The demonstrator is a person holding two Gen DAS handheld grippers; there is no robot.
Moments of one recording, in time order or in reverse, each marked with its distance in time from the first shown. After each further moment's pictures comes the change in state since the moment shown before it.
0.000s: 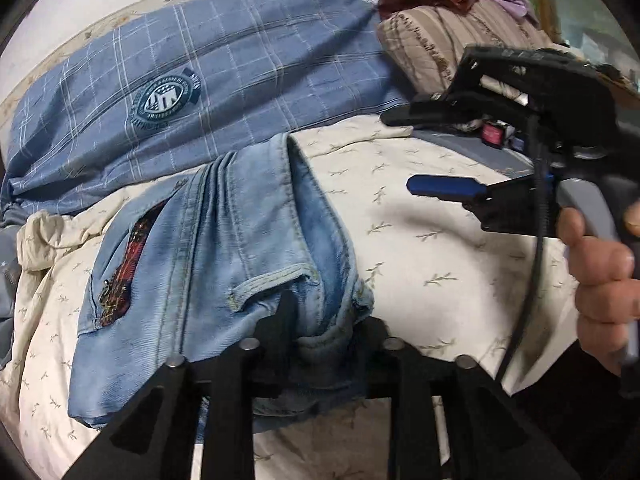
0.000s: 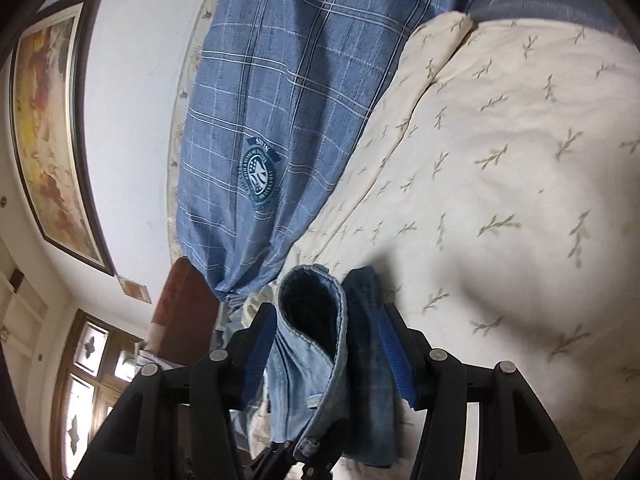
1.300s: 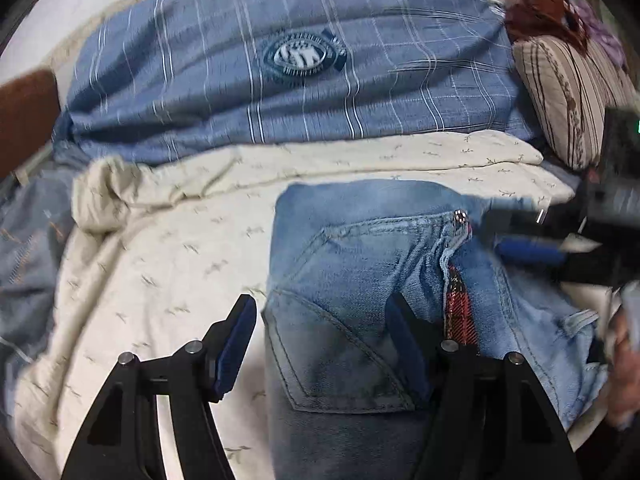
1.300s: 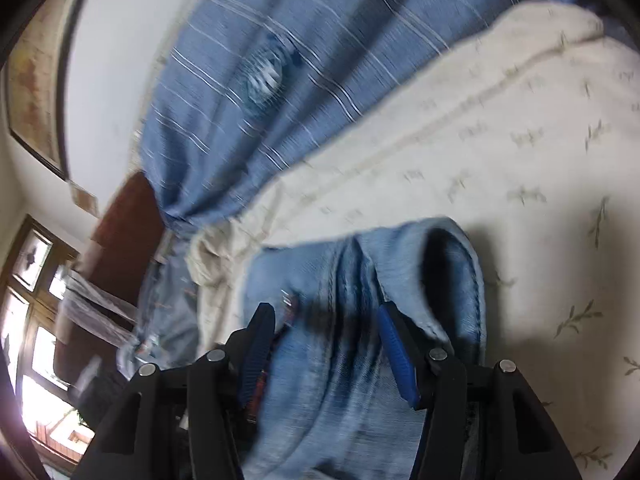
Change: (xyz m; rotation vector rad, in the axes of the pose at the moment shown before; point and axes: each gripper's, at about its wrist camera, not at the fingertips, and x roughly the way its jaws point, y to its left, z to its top) left arm 0.029 0.157 -0.001 -0.219 0.074 0.174; right arm 0.134 0.048 -0.034 -0.272 0.188 -0.196
